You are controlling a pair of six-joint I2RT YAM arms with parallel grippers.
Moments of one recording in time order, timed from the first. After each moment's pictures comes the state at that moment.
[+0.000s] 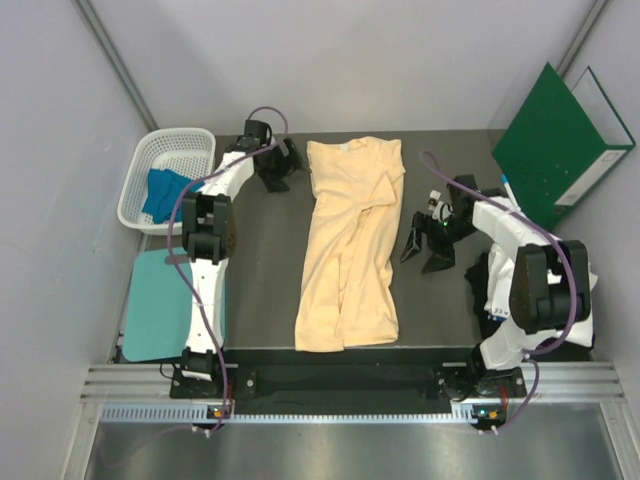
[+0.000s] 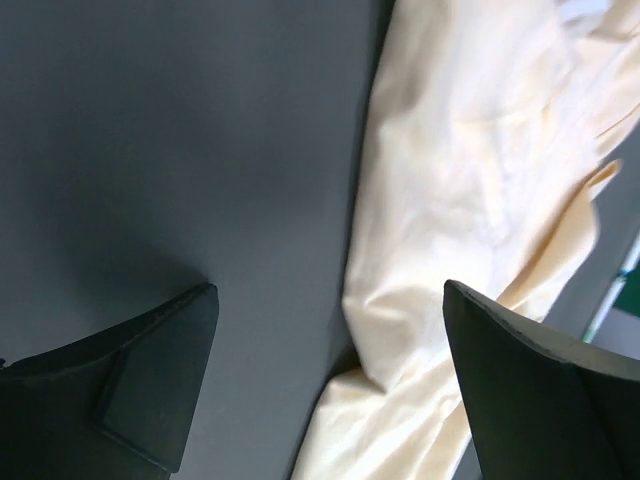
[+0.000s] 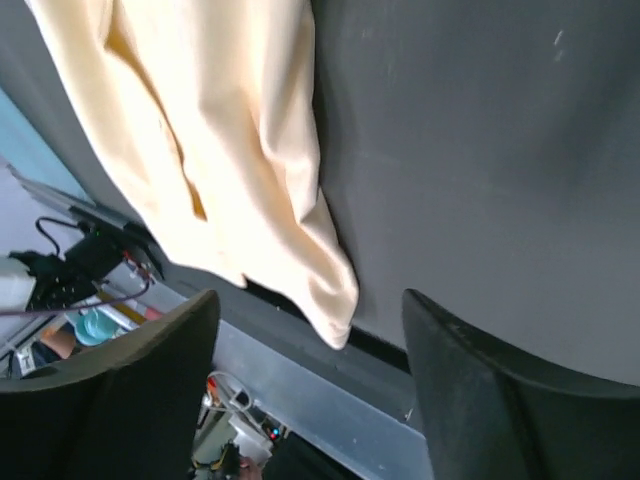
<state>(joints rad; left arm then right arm) -0.16 2.47 2.17 -0.62 0.38 -0.65 0.13 1.66 1.16 -0.91 -0.55 0.32</state>
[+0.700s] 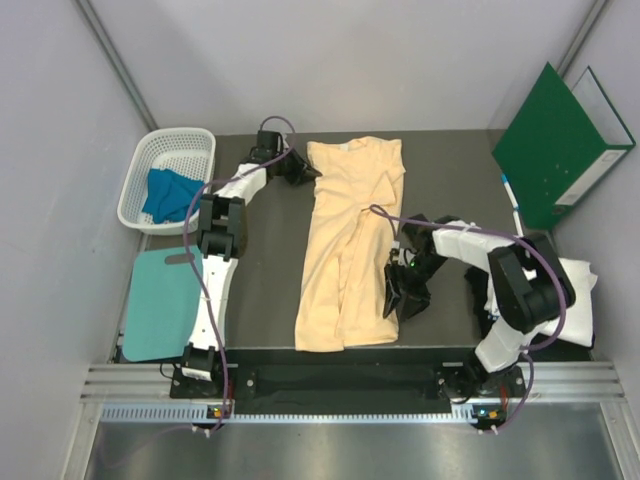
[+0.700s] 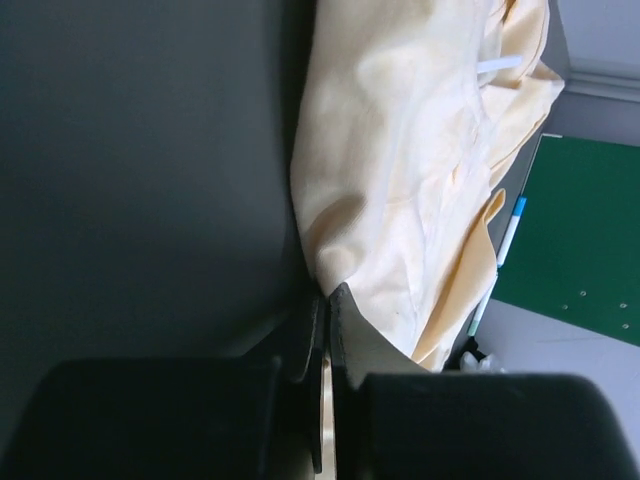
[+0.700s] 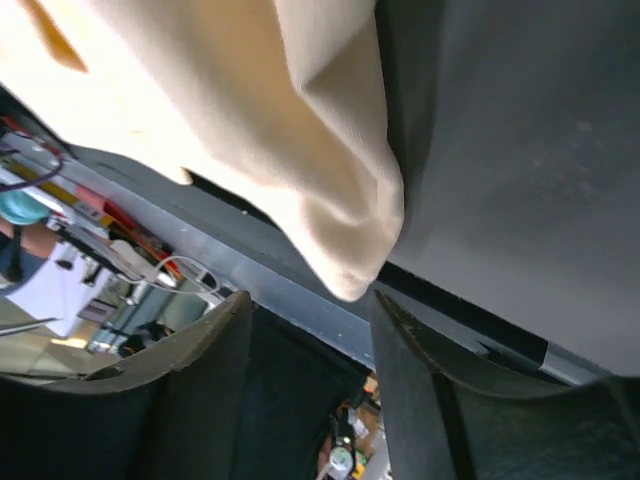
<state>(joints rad) -0.18 2.68 2.27 -0.28 0.61 -0.93 0.41 1.65 0.93 -0.95 -0.62 0.36</state>
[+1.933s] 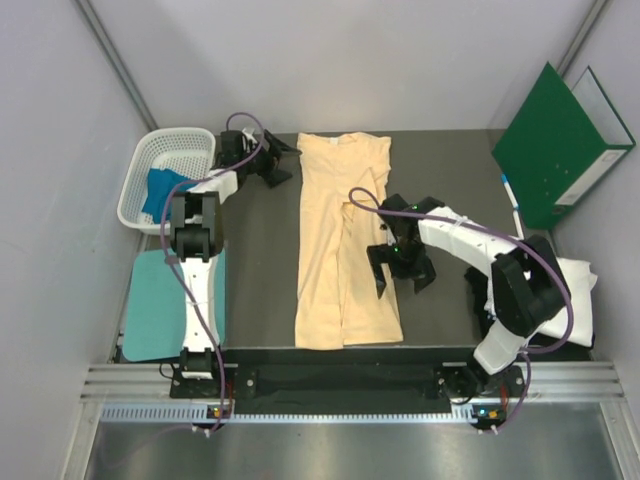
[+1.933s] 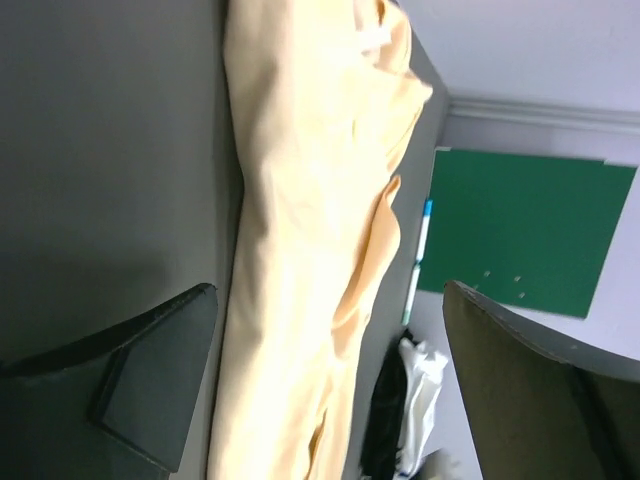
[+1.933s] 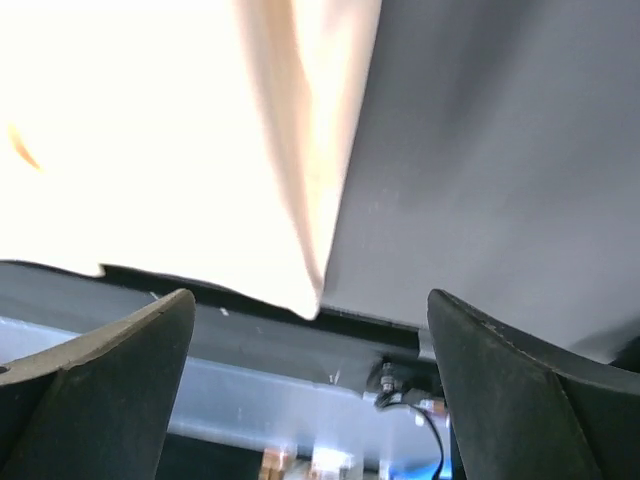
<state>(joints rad) -0.04 2.52 1.96 0.09 0.76 -1.07 0.58 1.68 1.16 -1.05 -0.16 0.39</state>
